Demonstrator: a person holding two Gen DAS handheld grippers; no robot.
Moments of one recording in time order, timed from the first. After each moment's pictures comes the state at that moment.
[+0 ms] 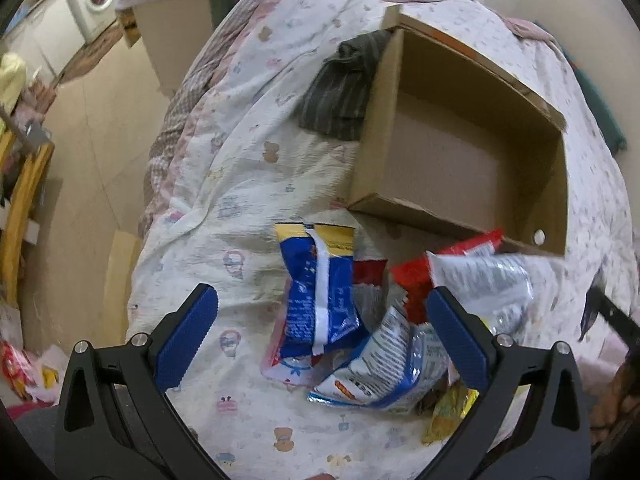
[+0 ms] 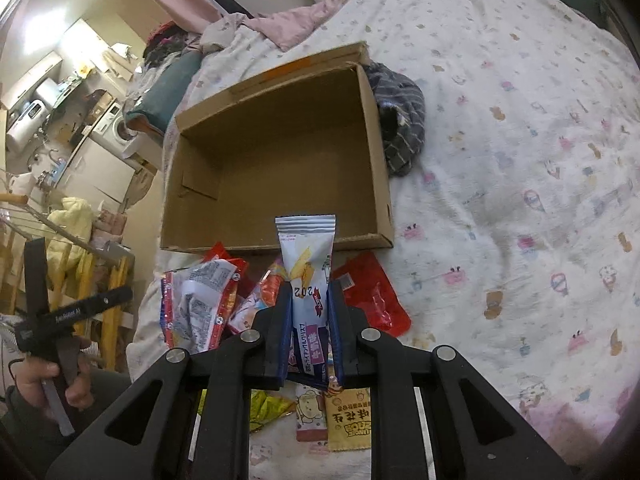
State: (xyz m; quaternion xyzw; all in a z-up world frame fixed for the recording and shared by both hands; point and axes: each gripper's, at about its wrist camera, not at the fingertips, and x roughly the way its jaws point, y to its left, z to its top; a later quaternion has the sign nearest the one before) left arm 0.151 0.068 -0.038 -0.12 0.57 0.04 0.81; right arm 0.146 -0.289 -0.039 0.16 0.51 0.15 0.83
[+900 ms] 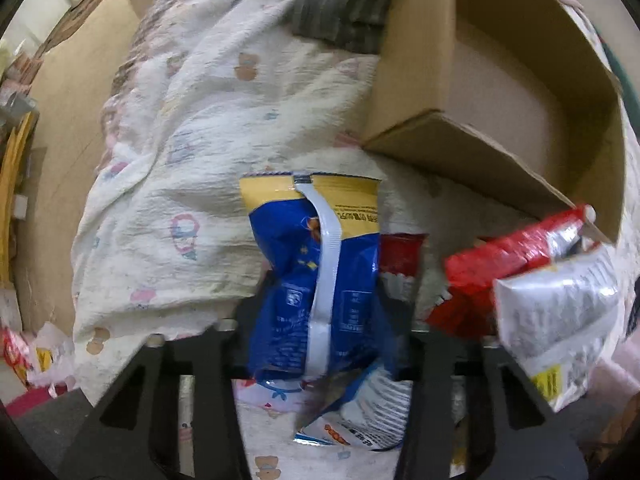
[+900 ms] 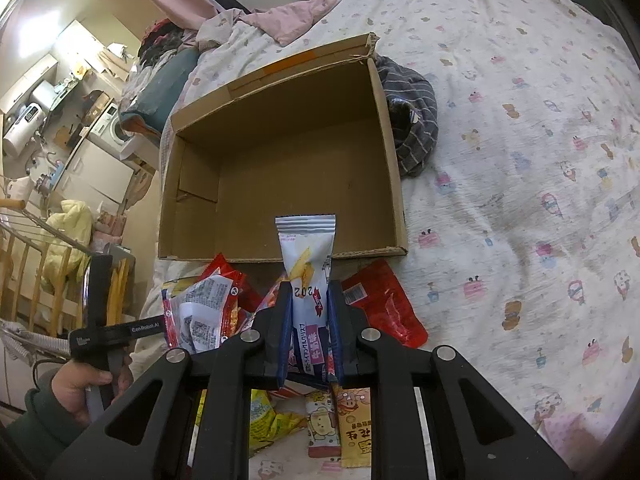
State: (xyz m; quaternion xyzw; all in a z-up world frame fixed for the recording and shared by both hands) left arm 0.184 0.049 -0.132 -0.11 0.65 0.02 0.75; right arm 0.162 -0.273 -0.049 0.16 0.51 0.16 0.83
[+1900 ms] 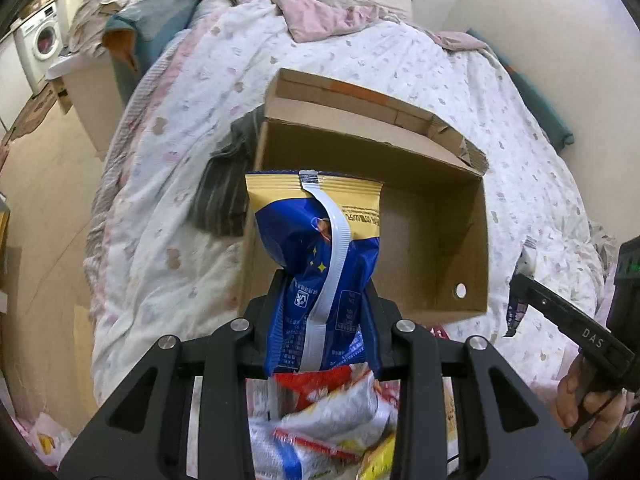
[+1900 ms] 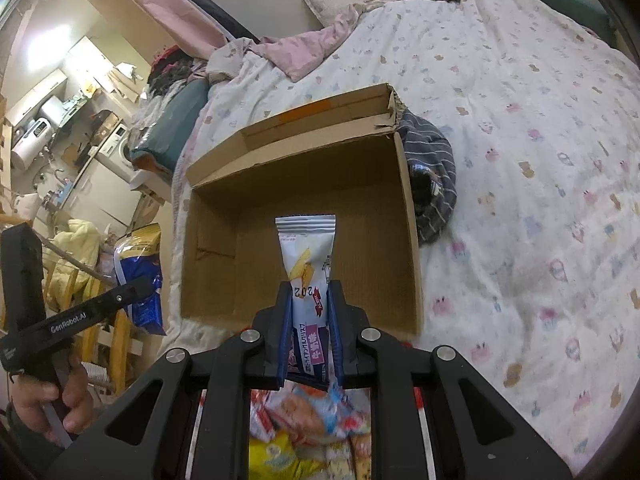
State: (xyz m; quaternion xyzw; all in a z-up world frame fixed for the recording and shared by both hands) left arm 0.231 0.002 0.010 -0.10 0.51 -0.07 0.85; right arm 0.219 -0.267 -0.021 0.16 0.48 0.15 0.85
